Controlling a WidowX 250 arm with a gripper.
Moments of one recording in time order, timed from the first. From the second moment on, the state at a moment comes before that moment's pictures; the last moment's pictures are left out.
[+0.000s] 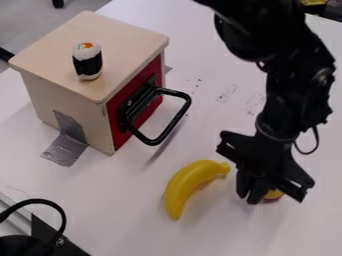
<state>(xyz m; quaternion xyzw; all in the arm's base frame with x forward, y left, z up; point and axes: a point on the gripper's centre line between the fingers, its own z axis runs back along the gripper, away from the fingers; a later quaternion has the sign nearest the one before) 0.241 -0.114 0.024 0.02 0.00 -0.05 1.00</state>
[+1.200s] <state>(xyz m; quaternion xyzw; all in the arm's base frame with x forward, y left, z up) 0.265 -0.121 0.061 -0.03 -0.03 0.10 0.99</state>
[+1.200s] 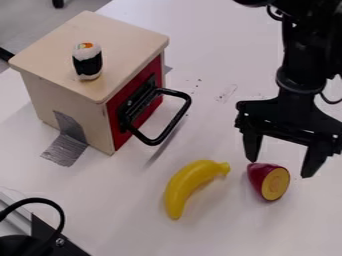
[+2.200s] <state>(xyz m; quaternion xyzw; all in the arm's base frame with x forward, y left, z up) 0.272 -0.117 0.015 0.00 0.03 0.24 0.97</state>
